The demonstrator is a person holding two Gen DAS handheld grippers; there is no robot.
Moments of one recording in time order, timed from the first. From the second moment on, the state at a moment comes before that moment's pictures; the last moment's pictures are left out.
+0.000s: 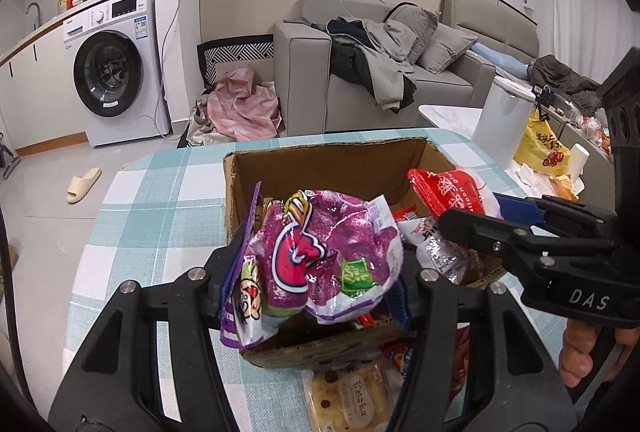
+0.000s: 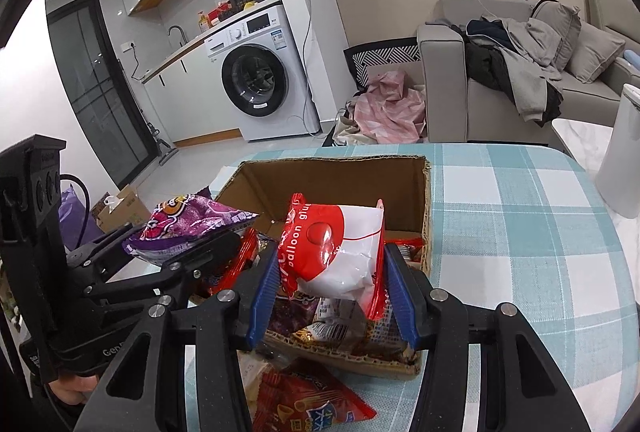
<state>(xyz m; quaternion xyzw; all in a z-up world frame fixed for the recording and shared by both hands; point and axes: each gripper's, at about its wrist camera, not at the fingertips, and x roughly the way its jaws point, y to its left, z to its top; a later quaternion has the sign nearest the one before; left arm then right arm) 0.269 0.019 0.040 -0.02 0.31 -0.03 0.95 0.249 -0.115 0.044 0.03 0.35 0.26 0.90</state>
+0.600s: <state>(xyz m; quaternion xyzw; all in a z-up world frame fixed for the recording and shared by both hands) 0.287 0.020 0.030 -0.02 0.32 -0.02 0.95 0.259 -0.111 0.037 0.01 0.34 0.25 0.91</state>
